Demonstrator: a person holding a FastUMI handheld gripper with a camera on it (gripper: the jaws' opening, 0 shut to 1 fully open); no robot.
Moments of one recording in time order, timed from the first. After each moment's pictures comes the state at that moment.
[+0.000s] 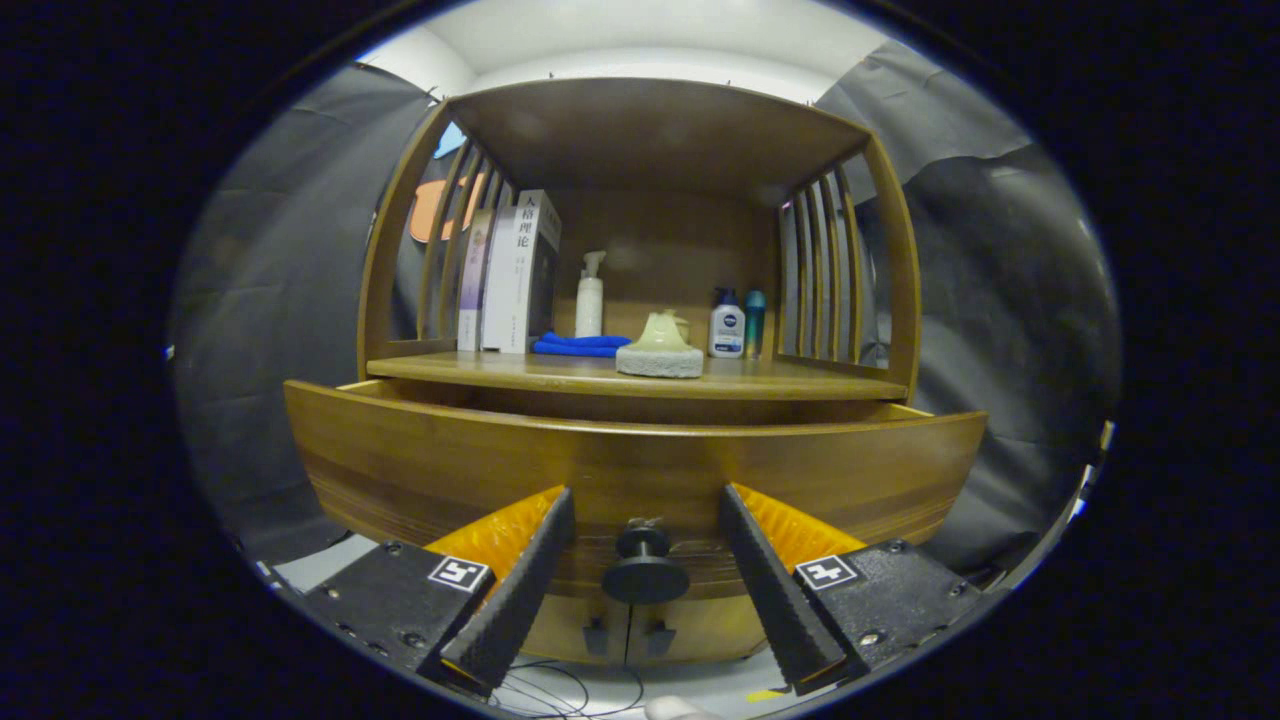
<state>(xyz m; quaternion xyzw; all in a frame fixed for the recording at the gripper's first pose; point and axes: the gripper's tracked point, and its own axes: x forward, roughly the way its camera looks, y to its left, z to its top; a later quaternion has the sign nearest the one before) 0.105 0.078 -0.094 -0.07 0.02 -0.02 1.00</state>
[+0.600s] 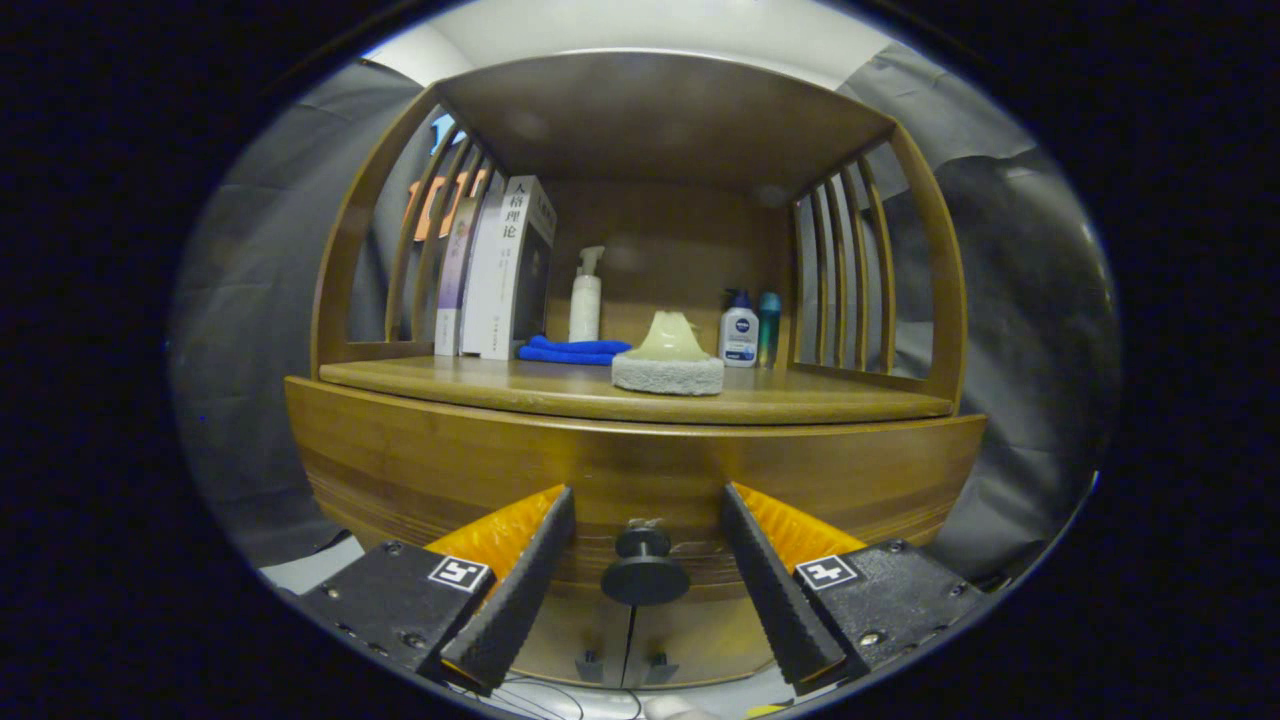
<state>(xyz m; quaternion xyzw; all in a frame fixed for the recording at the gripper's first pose) 0.166 0.079 -0.087 -0.07 0.02 -0.02 1.00</state>
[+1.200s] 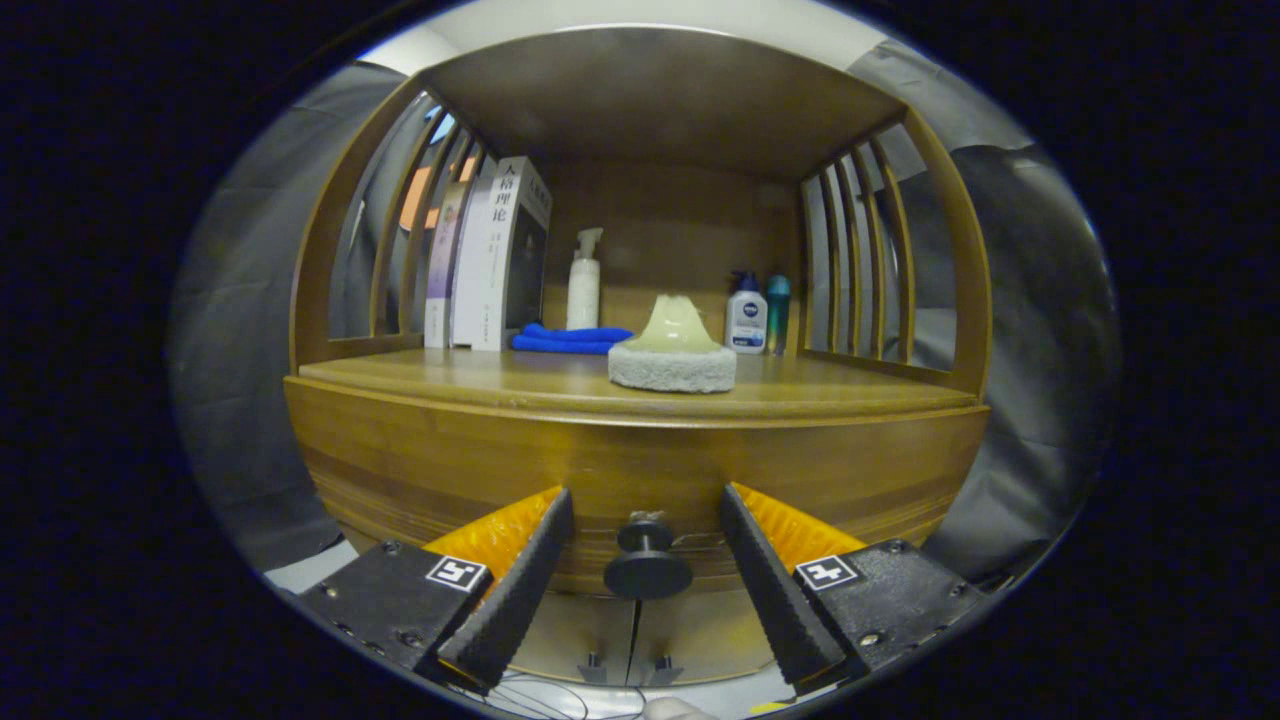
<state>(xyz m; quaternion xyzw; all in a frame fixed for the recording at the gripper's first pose) 0.180 0.077 -0.093 -0.07 0.06 -0.01 1.00</state>
